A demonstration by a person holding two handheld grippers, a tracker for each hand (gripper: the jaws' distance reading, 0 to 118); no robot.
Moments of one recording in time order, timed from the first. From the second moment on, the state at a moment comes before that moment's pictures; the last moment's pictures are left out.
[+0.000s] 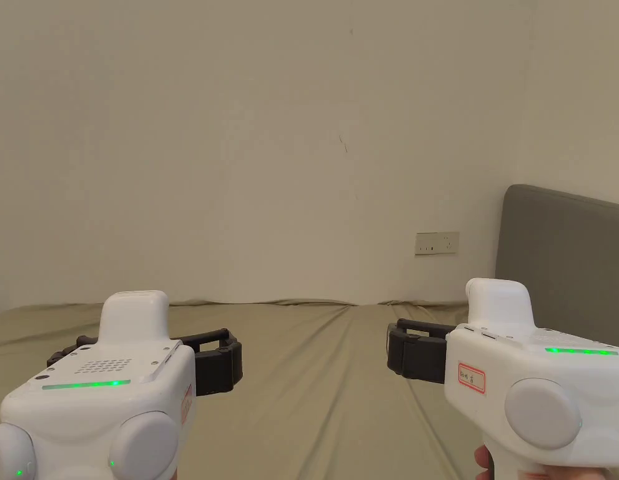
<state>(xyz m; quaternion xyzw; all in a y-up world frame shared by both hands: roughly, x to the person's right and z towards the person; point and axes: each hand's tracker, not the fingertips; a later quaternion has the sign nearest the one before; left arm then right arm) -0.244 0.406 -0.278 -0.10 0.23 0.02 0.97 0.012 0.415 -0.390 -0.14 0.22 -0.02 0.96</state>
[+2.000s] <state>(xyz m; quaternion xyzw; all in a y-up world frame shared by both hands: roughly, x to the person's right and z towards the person) -0.243 0.415 -0.278 -0.11 0.20 0.02 0.97 -0.002 0.412 -0.388 -0.16 0.24 -0.02 0.96</state>
